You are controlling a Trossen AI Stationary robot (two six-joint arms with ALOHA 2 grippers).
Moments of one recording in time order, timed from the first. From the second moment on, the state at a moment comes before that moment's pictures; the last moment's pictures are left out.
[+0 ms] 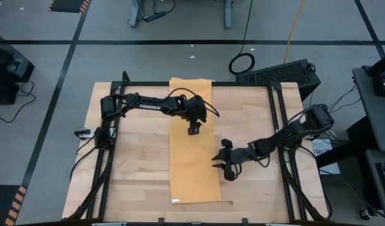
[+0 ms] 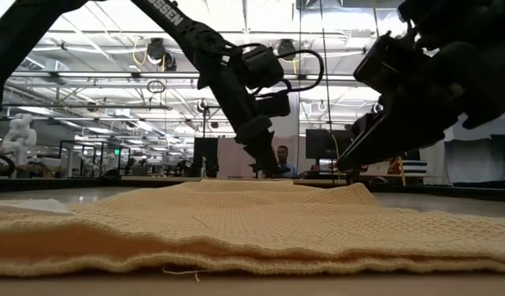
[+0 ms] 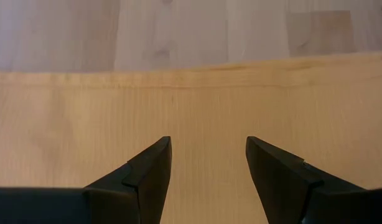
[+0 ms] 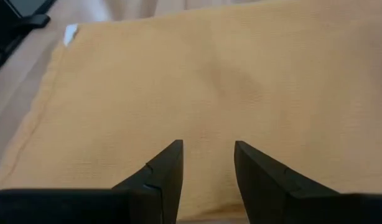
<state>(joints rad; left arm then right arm) 0.27 2.02 1.39 -0.35 0.07 0.28 0.35 1.61 0.50 0.53 0.19 0.32</state>
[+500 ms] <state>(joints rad) 0.26 2.11 1.39 -0.30 0.10 0.27 0.41 1.87 0.59 0.70 0.23 0.26</state>
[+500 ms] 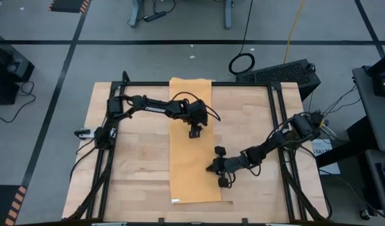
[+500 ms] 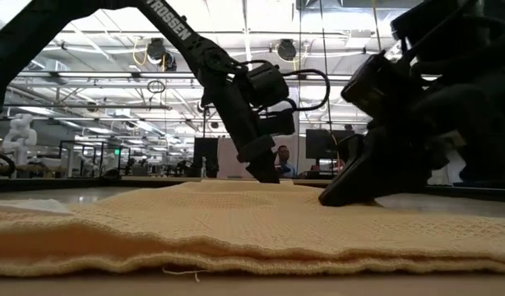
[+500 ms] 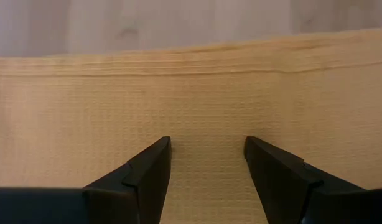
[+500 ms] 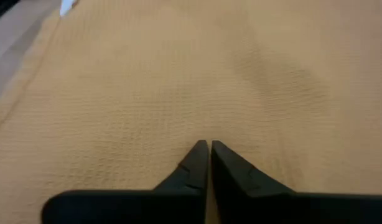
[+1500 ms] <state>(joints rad) 0.24 2.03 1.39 -0.31 0.08 0.48 0.45 1.92 0.61 0.65 0.23 0.33</state>
